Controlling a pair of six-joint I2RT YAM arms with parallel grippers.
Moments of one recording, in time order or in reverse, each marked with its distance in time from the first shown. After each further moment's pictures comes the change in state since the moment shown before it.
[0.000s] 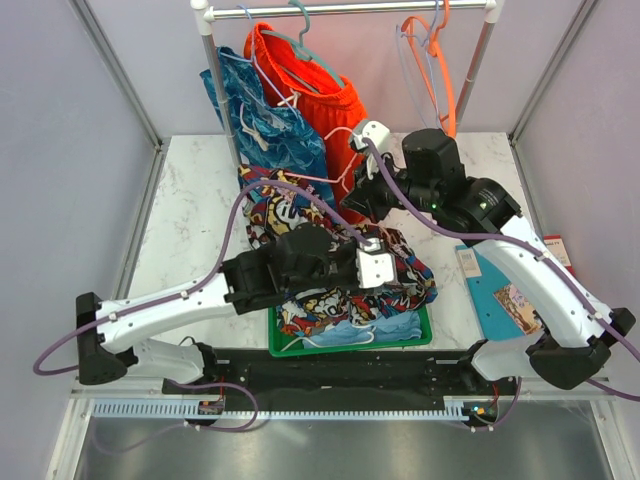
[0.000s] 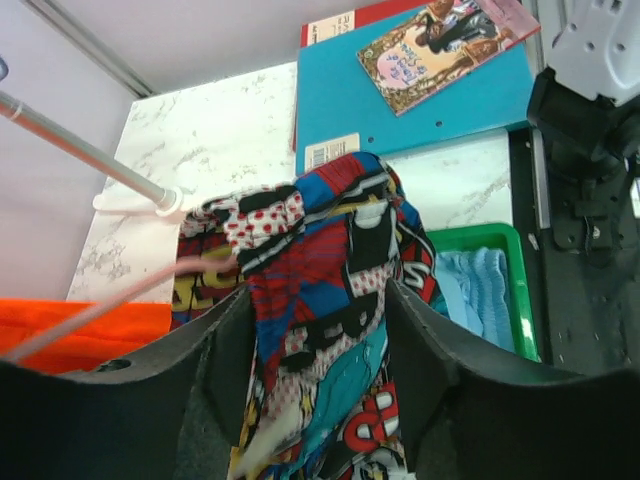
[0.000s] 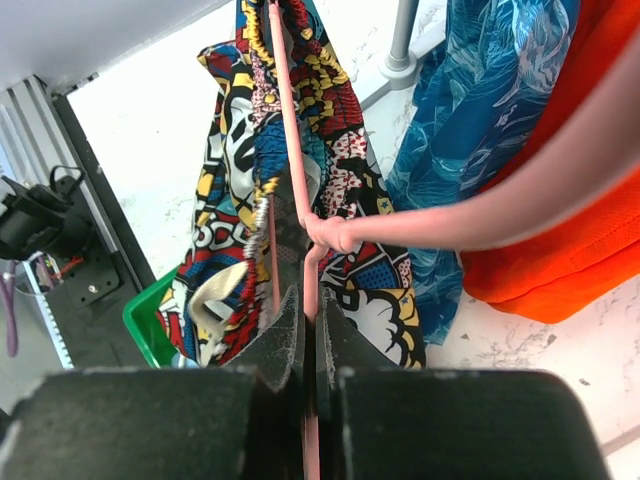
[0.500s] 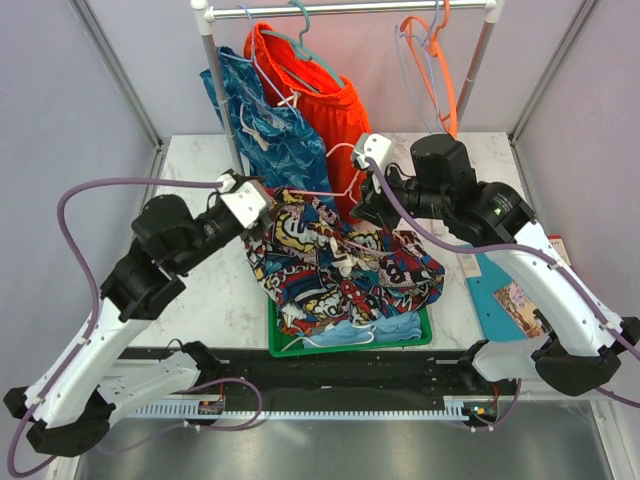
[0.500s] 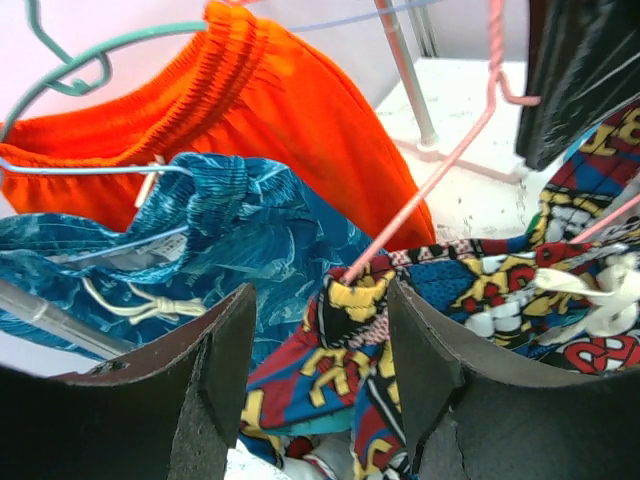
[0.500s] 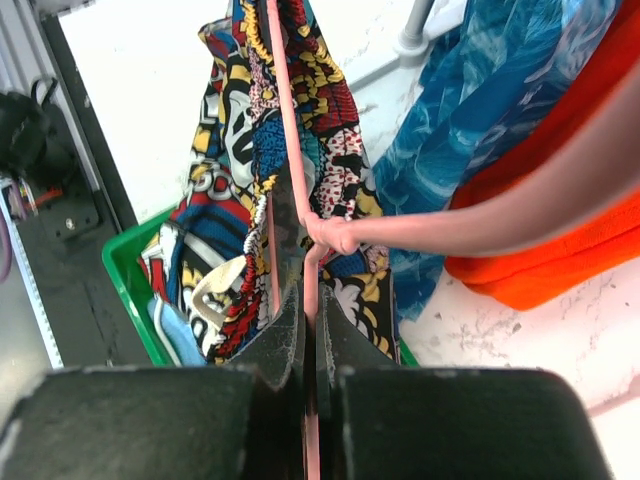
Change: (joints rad) left arm 0.487 -0.399 0.029 -0.206 -0.020 0.002; right arm 0.000 -0.043 0.003 -0.099 -0.044 -0.162
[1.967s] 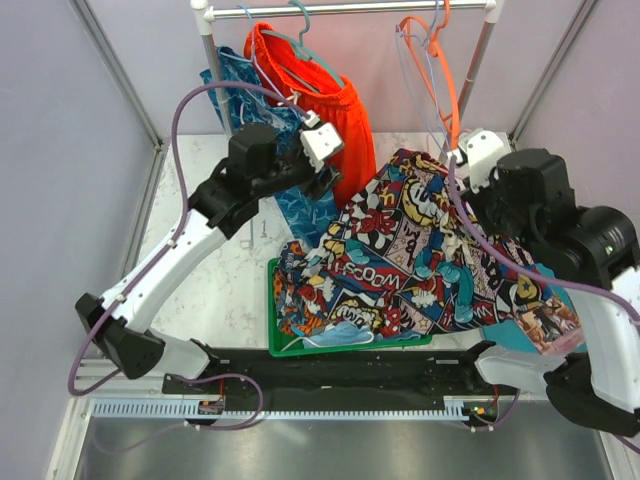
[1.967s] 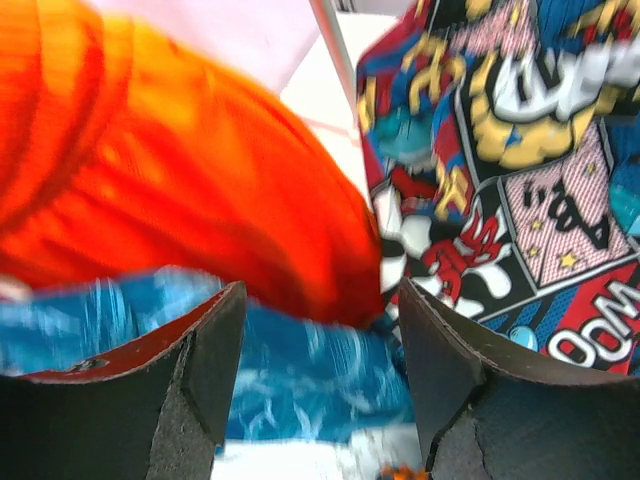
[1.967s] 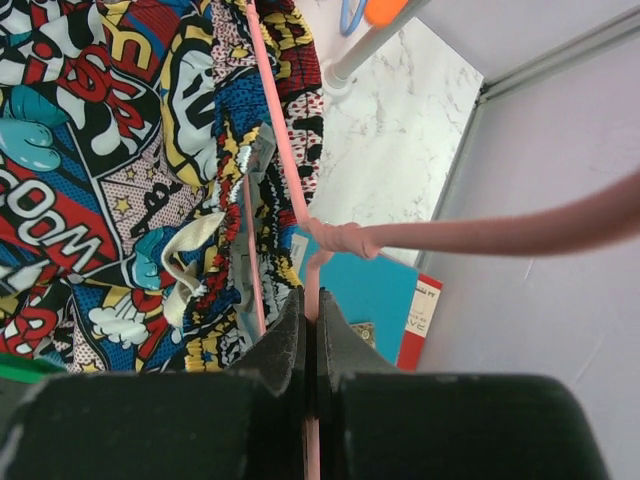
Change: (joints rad) left arm 0.071 0.504 0.270 0.031 0.208 -0.044; right arm -0.169 -0.178 0.195 -0.522 0.665 -0.066
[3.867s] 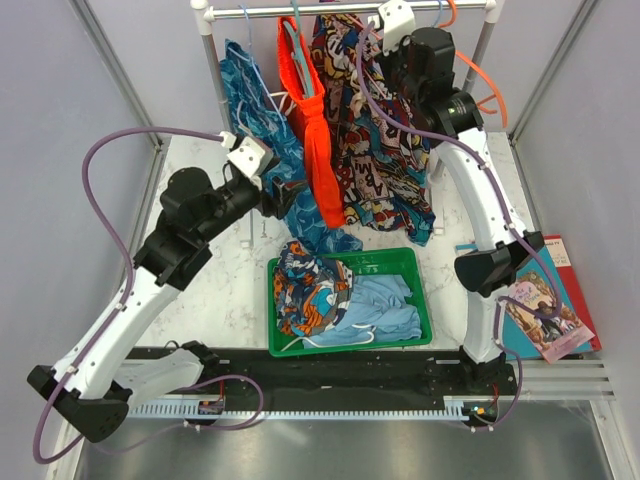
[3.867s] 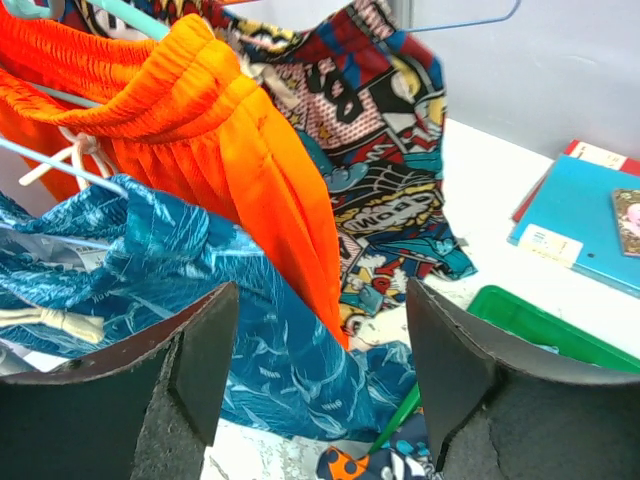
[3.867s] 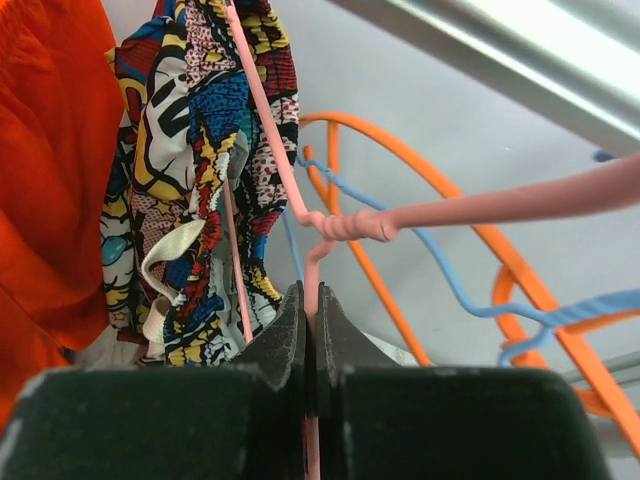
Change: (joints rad) left arm 0.071 -0.342 -0.298 0.198 -0.109 -0.285; right arm -0.138 0.866 0.595 0.819 -0.161 -0.101
